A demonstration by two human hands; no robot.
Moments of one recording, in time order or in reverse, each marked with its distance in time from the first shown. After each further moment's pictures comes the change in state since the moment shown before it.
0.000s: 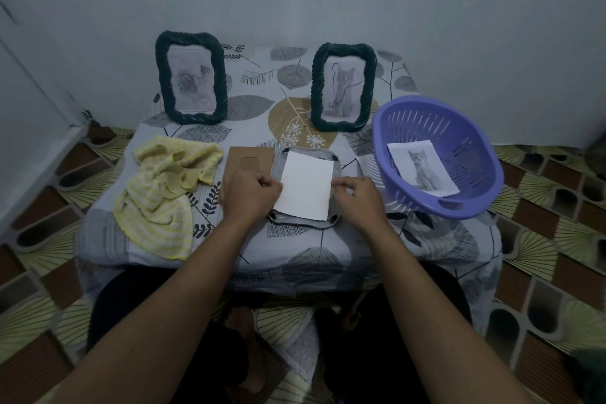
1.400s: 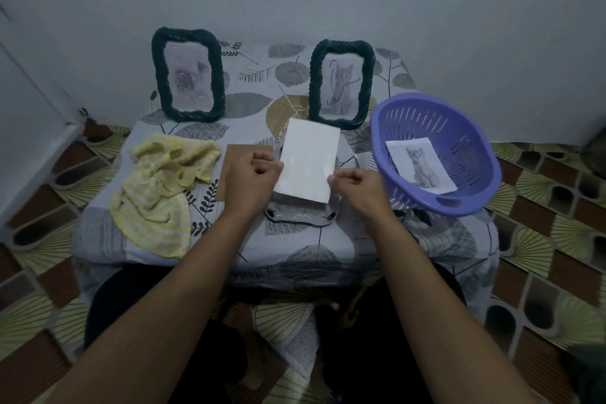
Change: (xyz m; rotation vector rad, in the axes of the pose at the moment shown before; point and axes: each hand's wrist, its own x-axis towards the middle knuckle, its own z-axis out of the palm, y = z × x) left_hand 0.000 0.012 0.002 -0.445 0.051 0.062; right_hand 0.016 0.012 -0.001 0.482 0.038 0.040
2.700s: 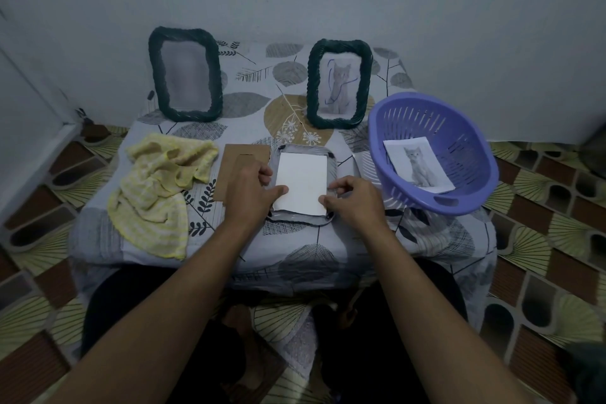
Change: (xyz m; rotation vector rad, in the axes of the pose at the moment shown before) left_hand 0.001 -0.028 0.004 0.330 -0.066 0.176; right_hand 0.000 0.019 0.001 -0.414 0.014 -0.109
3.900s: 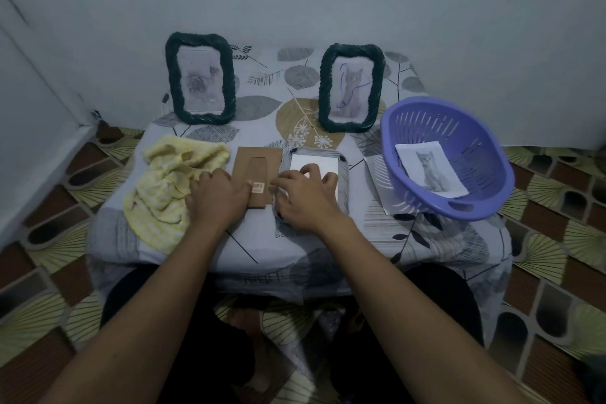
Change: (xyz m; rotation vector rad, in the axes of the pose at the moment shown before) left_hand 0.014 -0.040 -0.054 0.488 0.036 -0.280; right_hand -0.017 -0.081 0.057 -0.571 -0.208 -0.509
